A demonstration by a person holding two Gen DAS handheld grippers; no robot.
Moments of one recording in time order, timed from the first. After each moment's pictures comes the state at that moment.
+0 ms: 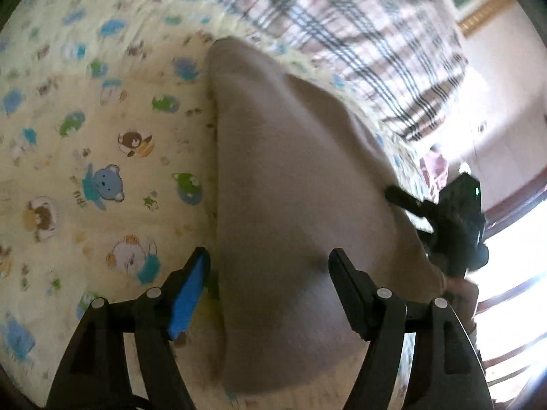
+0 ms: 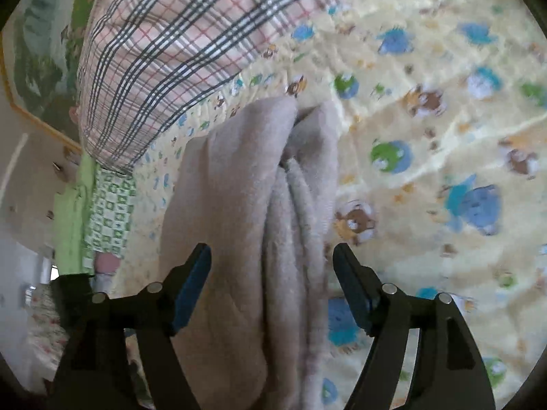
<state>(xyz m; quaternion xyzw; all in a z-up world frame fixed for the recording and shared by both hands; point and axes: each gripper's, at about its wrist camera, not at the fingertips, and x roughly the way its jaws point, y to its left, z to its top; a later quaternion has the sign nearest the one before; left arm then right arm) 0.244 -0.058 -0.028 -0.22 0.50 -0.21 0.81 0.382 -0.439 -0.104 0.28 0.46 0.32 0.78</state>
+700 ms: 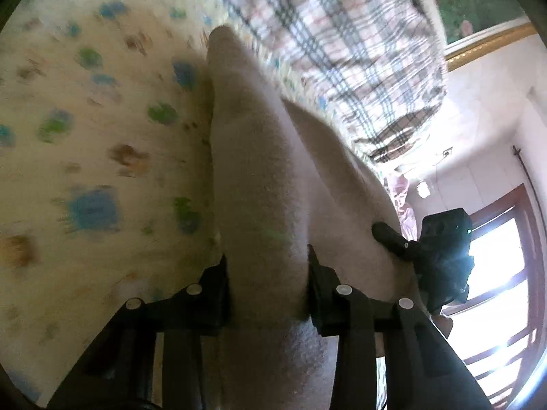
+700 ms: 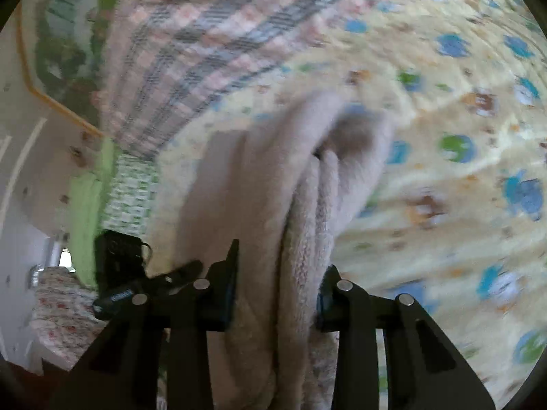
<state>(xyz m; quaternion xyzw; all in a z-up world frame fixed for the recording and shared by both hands) 0.266 -0.023 -0.028 -0.30 0.47 -0.27 0.79 0.344 -0.393 -0.066 0.26 0.42 0.38 0.78</state>
